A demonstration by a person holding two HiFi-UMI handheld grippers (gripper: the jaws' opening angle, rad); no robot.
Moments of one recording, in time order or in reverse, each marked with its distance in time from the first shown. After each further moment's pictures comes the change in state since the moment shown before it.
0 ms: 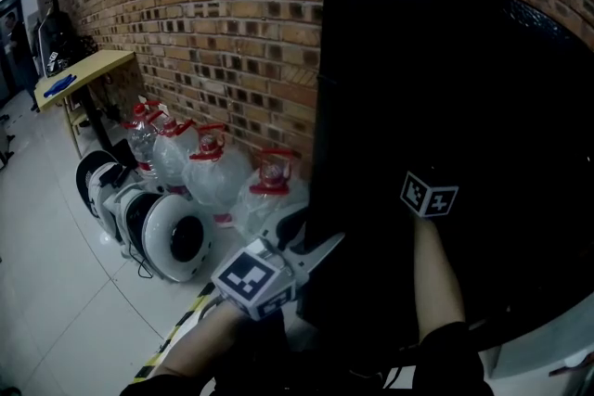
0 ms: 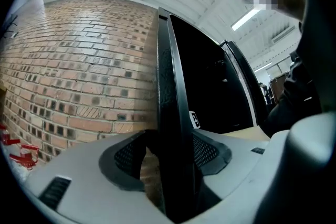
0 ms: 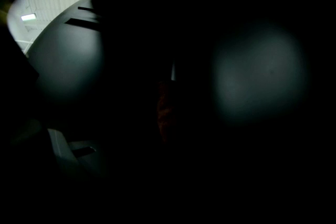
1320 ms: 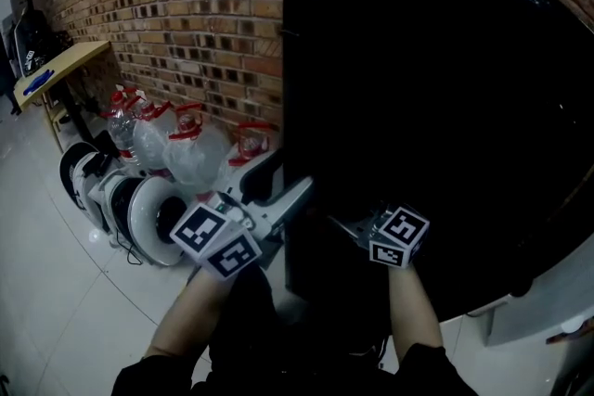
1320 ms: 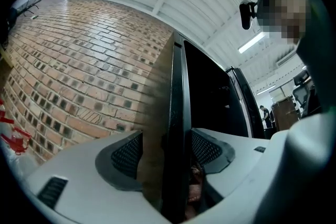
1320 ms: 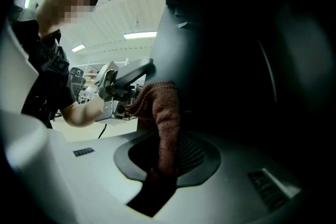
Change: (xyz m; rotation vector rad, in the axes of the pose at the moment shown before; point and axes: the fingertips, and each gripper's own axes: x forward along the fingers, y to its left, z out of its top) left arm -0.017 0.014 0.042 -0.178 -0.165 0.003; right arm -0.134 0.205 -0.059 -0.064 0.067 0.625
